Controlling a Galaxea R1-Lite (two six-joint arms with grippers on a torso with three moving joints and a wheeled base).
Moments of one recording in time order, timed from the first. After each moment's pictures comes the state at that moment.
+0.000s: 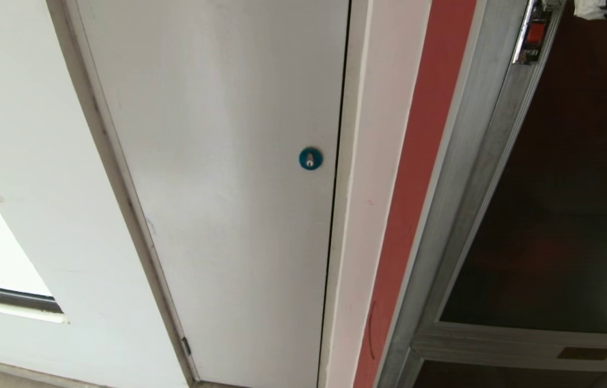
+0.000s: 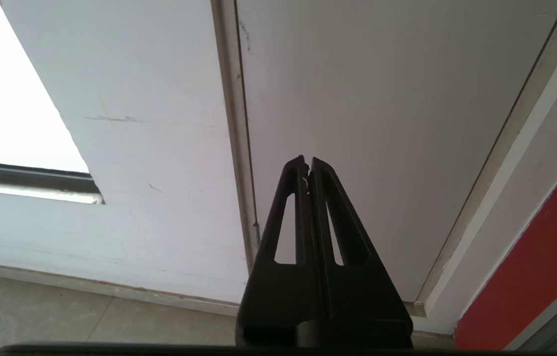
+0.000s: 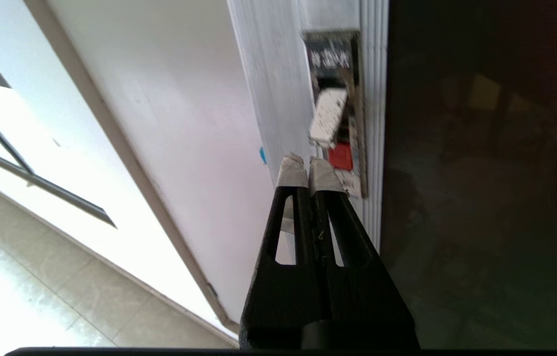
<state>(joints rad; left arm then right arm) 0.01 0.00 0.00 -0.01 0.01 0.00 0.31 1.32 -1.67 0.32 0.08 0.21</state>
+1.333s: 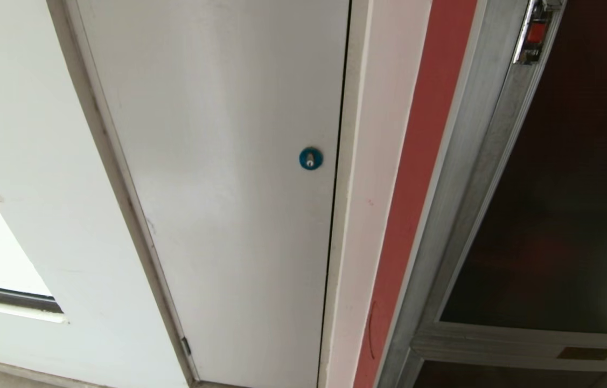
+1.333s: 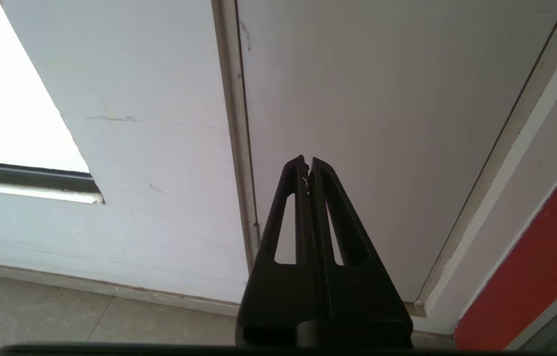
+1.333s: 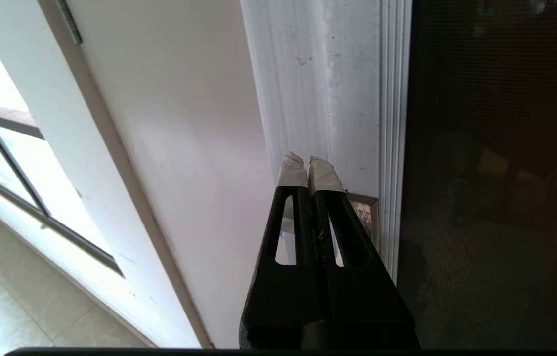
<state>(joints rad) 0.01 0.00 0.00 -0.01 0.01 0.00 0.31 1.45 -1.94 0.31 0.11 0.20</state>
